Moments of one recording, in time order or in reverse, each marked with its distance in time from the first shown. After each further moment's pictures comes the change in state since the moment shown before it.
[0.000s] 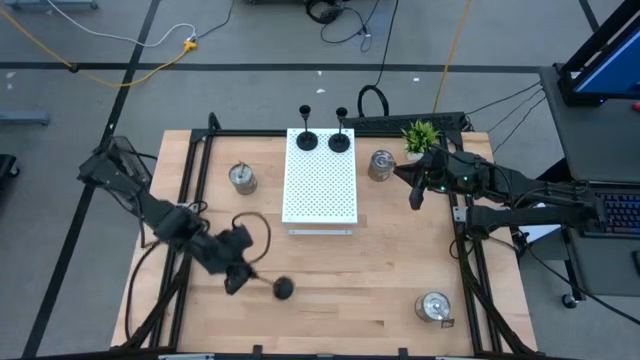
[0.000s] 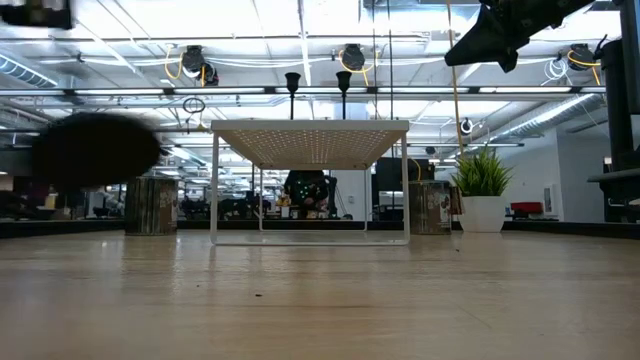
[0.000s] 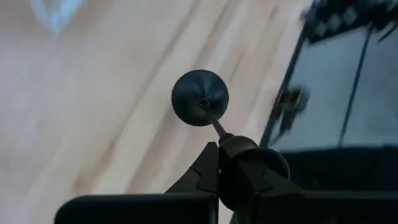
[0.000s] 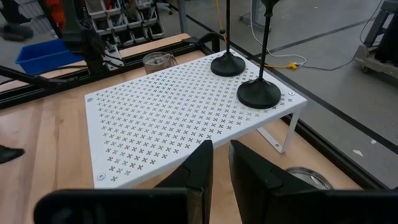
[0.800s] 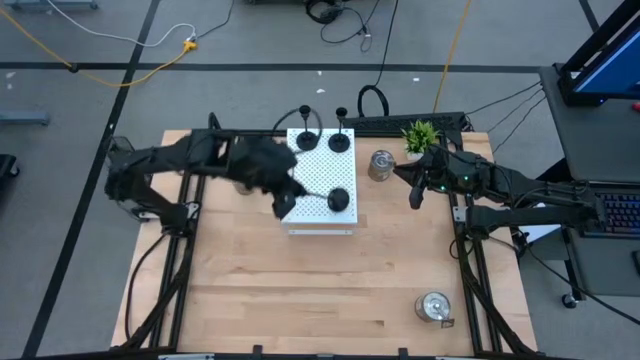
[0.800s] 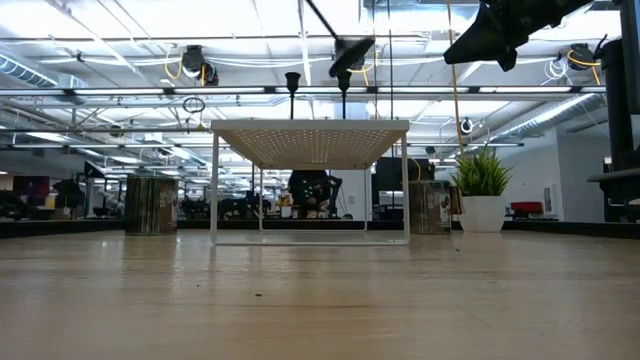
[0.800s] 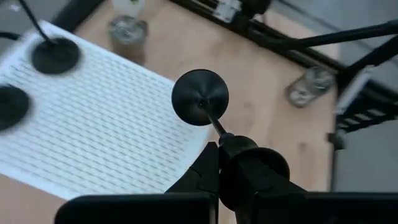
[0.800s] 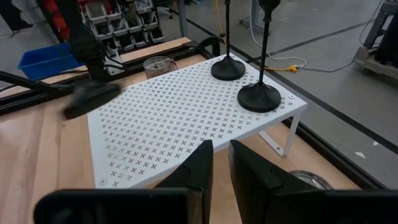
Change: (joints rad) left arm 0.589 0.348 0.761 -0.281 0.065 0.705; right arm 0.000 0.000 0.000 0.015 0.002 0.007
